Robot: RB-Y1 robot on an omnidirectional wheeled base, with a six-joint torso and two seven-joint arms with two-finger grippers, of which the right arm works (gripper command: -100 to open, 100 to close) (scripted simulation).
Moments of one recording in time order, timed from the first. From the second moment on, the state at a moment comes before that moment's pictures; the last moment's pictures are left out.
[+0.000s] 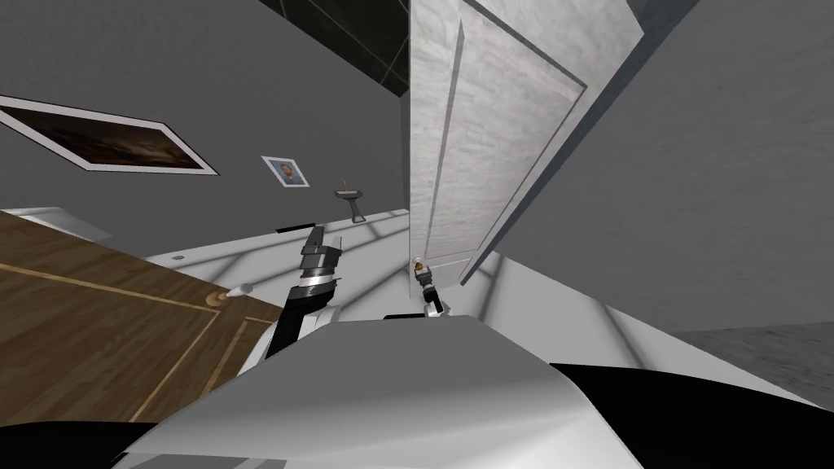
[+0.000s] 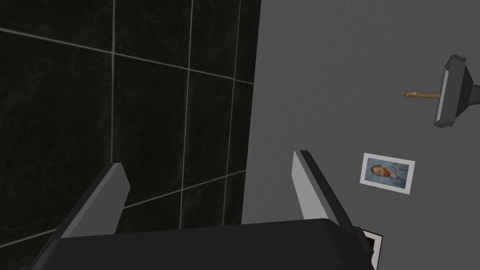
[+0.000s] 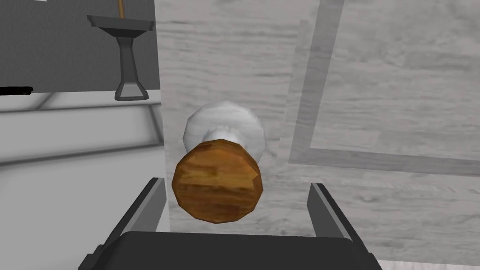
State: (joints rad) arm -0.17 -0.01 0.40 -0.61 -0.31 -0.83 -1.40
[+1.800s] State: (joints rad) arm -0.21 -0.02 0.36 -0.55 -0.34 -0.85 -1.38
